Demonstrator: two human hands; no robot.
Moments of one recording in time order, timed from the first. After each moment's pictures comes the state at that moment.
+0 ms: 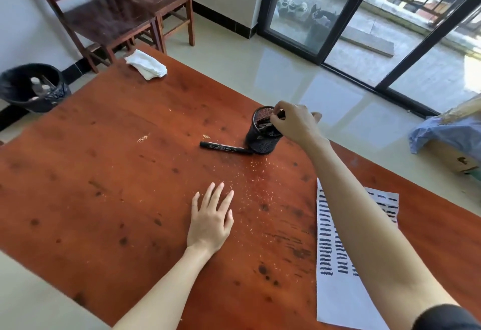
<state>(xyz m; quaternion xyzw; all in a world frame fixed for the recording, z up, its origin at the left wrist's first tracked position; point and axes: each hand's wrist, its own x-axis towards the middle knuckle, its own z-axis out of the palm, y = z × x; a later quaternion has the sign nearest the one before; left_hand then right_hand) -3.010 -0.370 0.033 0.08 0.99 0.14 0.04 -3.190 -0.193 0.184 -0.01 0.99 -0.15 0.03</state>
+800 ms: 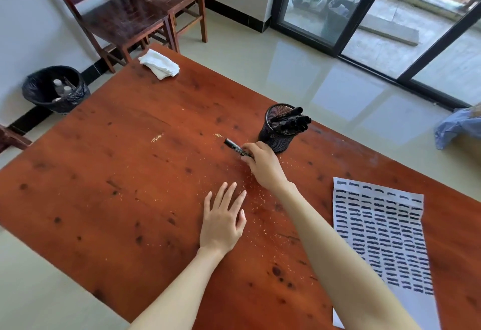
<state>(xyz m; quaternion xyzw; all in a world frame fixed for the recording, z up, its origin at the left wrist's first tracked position) -3.012 -0.371 0.029 0.07 0.99 0.13 0.02 -3.136 -0.250 0.085 -0.13 0.94 -0.30 0.05</state>
